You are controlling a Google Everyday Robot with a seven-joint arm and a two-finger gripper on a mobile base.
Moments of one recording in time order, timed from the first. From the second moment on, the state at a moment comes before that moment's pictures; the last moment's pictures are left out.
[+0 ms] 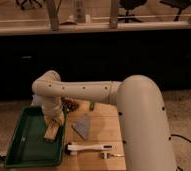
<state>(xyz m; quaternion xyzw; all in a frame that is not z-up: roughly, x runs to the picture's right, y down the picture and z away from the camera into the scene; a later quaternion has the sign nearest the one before) -0.207 0.183 0.754 -0.31 -0.32 -0.60 0.67</state>
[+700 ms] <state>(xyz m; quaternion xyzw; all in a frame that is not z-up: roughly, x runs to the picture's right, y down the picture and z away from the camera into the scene) -0.213 0.181 0.752 -0.31 -0.32 -0.59 0.67</state>
